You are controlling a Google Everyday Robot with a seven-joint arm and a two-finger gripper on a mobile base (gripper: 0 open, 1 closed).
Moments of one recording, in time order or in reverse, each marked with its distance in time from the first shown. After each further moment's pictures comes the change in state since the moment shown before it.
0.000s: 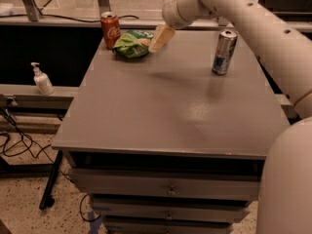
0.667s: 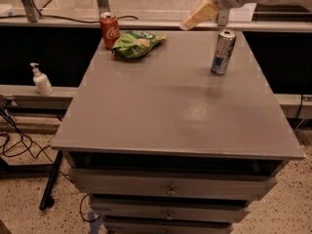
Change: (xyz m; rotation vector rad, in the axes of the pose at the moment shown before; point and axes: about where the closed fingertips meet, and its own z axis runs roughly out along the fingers) arm 0.010 -0.042 -0.154 0.235 0.024 0.153
